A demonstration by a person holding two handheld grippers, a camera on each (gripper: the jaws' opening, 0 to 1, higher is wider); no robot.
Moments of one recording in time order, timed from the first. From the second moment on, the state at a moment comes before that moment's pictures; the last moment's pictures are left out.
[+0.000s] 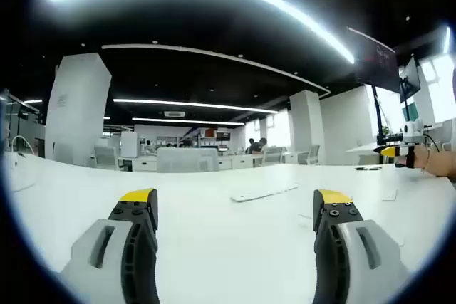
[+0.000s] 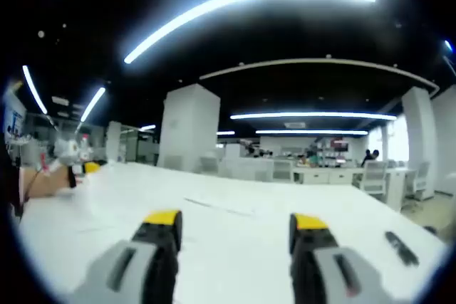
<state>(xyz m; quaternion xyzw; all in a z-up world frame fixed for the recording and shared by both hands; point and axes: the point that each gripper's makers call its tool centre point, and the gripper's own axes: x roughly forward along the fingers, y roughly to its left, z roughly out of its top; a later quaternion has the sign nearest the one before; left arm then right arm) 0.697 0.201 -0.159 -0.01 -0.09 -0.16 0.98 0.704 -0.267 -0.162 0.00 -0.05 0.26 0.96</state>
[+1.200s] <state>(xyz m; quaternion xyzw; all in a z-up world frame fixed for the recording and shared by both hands) 0.700 0.210 -0.162 -0.01 -0.07 -0.15 0.99 0.710 -0.272 -0.170 0.00 -0.03 0.25 0.97</state>
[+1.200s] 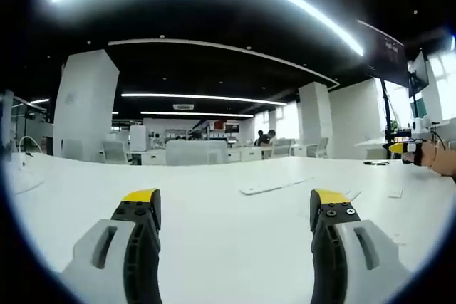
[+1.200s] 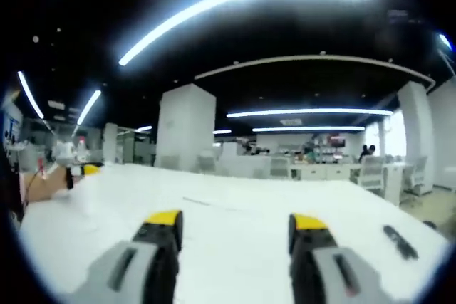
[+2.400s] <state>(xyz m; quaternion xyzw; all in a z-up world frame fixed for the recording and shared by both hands) 0.691 0.195 -0.154 -0.01 -0.06 -0.15 0.99 0.716 -0.281 -0.180 -0.03 -0.02 0.23 0.97</state>
